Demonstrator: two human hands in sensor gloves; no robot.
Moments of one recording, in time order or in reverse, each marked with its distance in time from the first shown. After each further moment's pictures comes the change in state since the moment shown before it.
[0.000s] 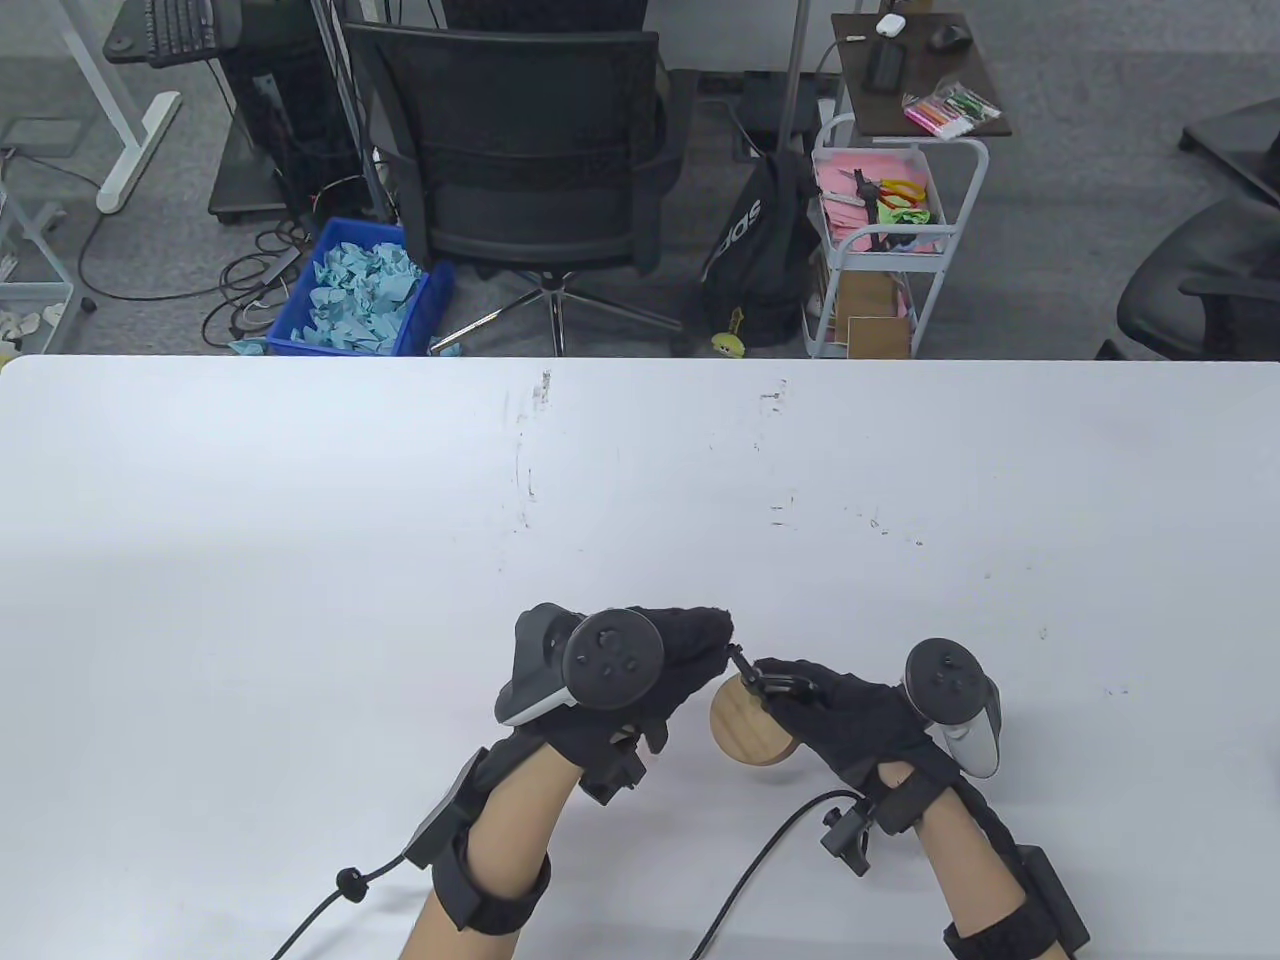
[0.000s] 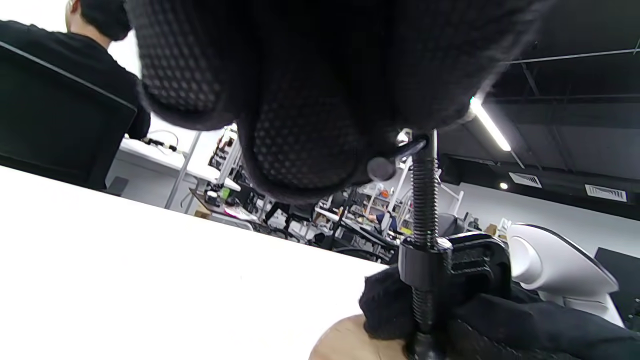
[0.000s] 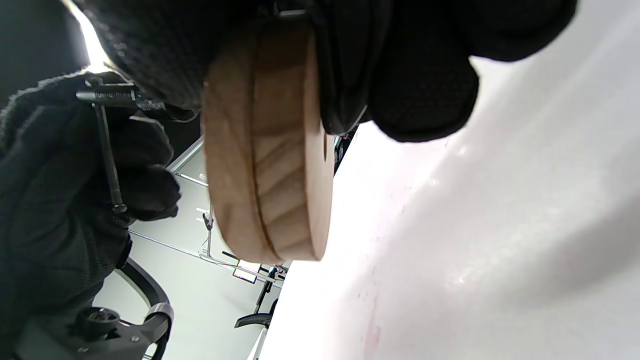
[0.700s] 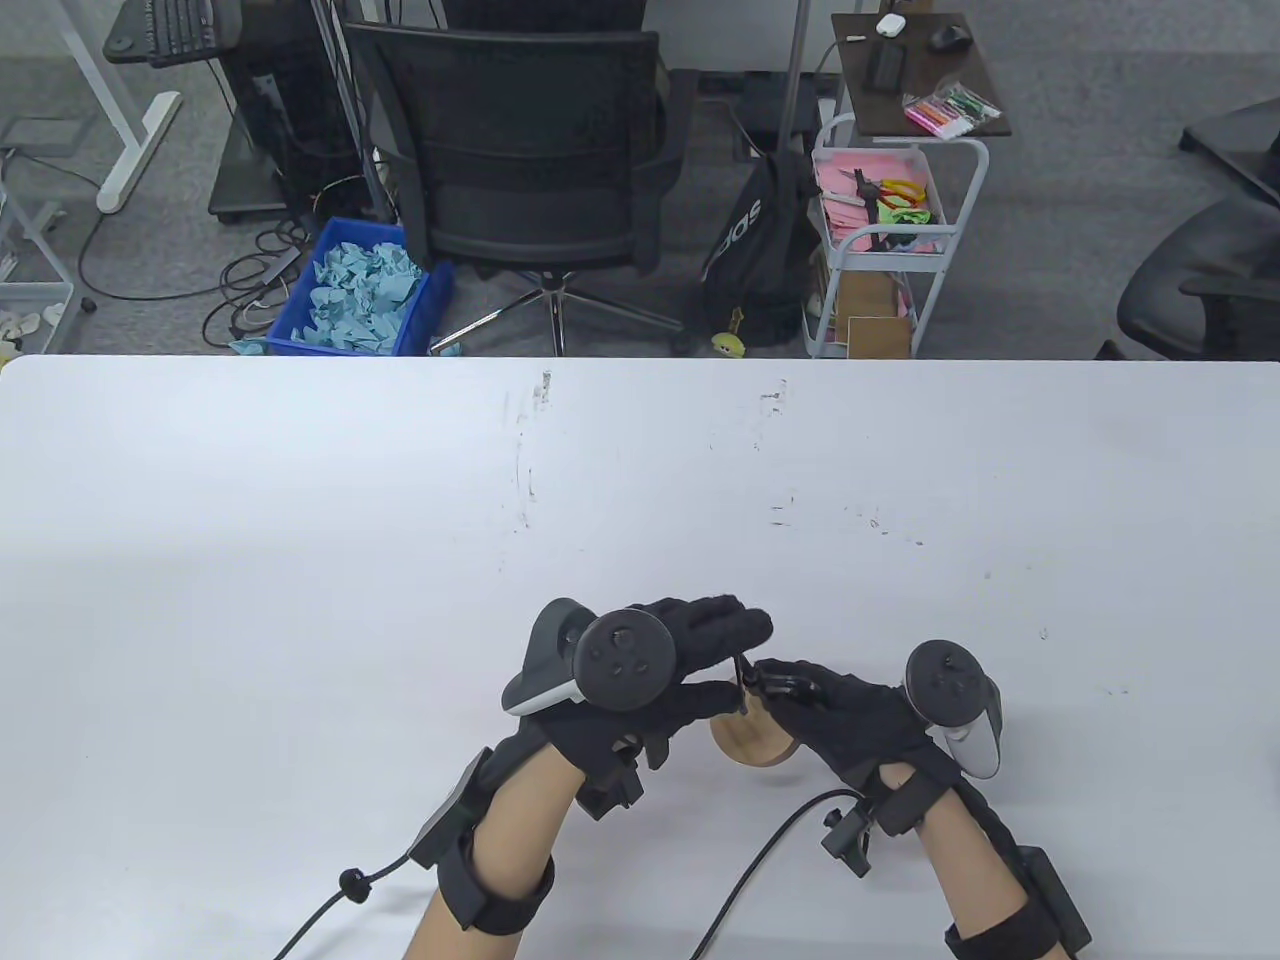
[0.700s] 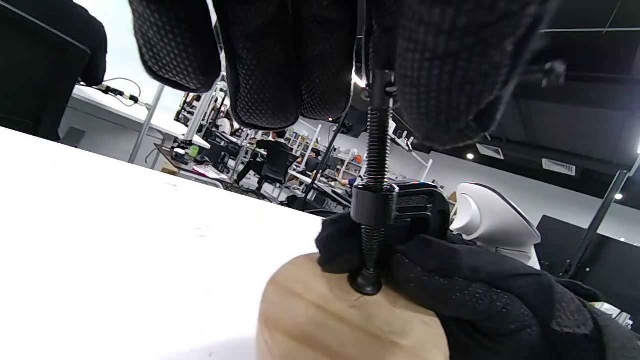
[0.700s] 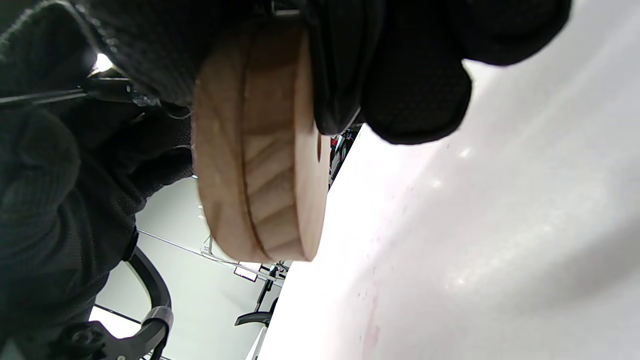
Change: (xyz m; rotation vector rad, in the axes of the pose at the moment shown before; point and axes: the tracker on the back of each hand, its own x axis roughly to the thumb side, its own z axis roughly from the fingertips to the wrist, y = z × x) left_hand 0.006 -0.010 -0.002 -0.100 -0.083 0.043; right_hand 0.002 0.002 0.000 0.005 -0.009 0.013
